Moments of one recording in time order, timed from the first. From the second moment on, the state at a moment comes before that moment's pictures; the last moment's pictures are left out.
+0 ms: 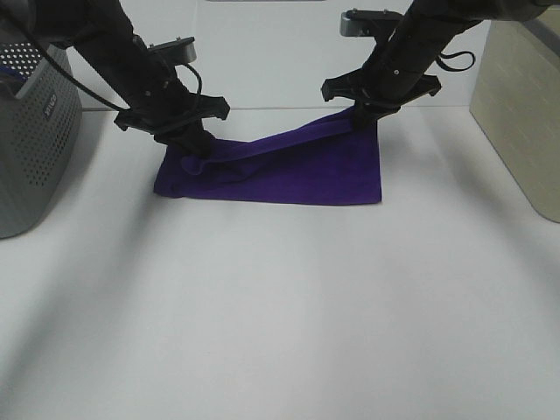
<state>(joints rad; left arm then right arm) -0.26 2.34 -1.90 -0.45 0.89 0.21 0.26 2.28 -1.87 0.22 0.76 -0.14</state>
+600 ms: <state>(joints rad) -0.26 2.43 -1.98 -0.41 0.75 0.22 0.26 2.32 -1.91 0.21 0.76 -0.14</state>
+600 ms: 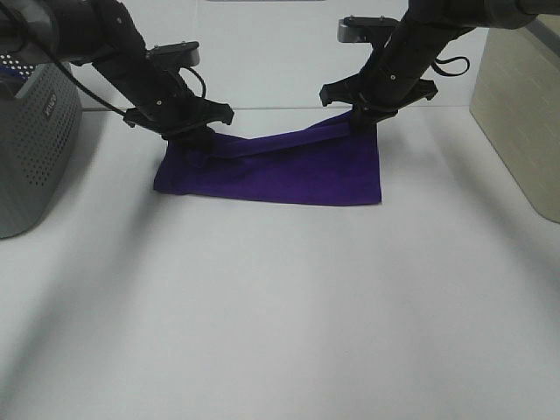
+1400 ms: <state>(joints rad) -0.26 2.43 -2.10 -0.28 0.97 0.18 0.26 2.28 -1.91 0.16 0.90 -0.14</state>
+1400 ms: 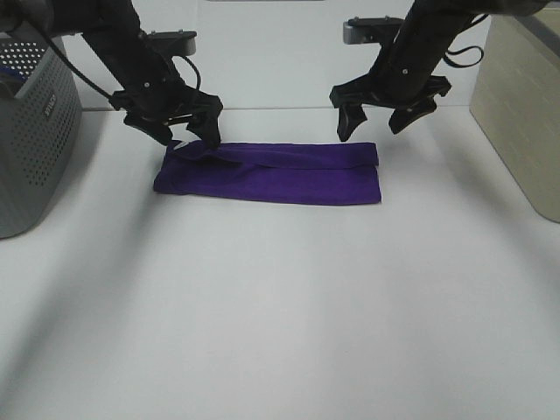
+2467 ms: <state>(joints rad) -0.04 2.58 -2.16 -0.62 1.15 0.30 0.26 2.20 -1.91 0.20 1.19 -0.14</state>
